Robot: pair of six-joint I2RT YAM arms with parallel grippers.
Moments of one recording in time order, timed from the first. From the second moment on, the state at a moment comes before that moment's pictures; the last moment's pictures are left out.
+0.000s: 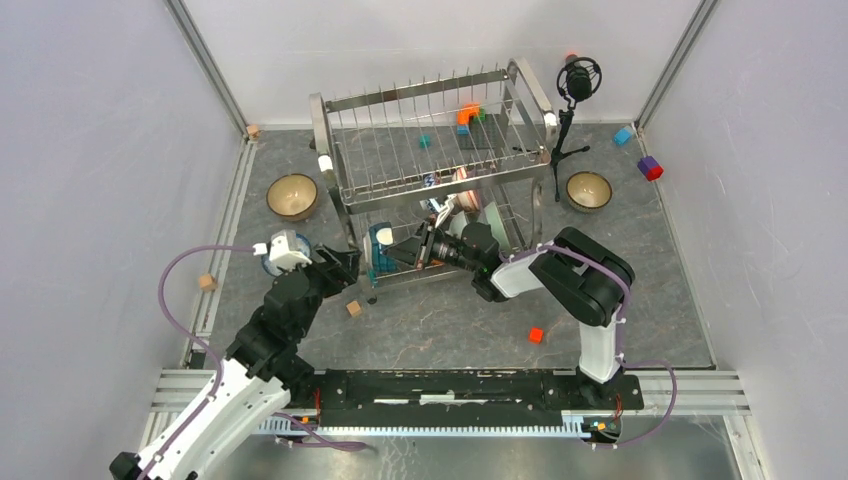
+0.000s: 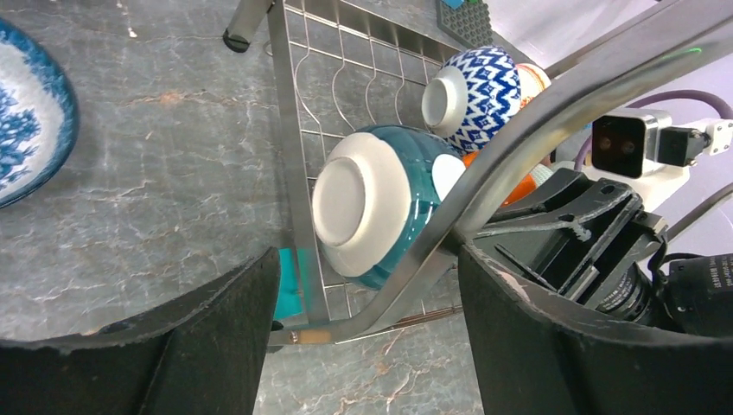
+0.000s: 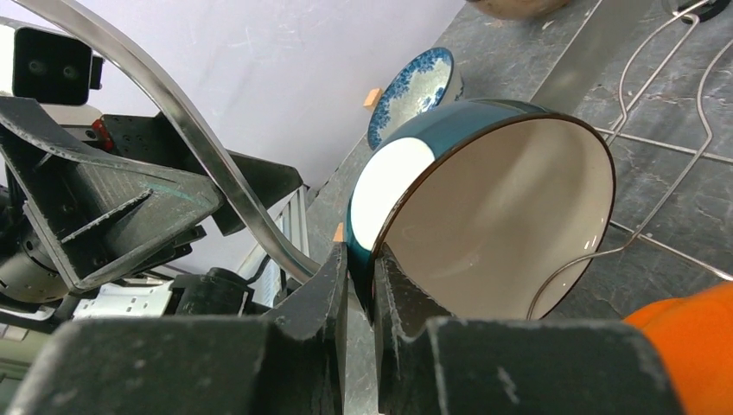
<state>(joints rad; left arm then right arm) -0.58 0.37 0.39 -0.29 -0.41 -0.77 0.81 1.93 0.79 1.20 -0.43 0.88</state>
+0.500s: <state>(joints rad) -0.59 0.55 0.39 -0.04 -0.35 -0.75 0.77 1.96 0.78 1.38 -0.54 1.06</state>
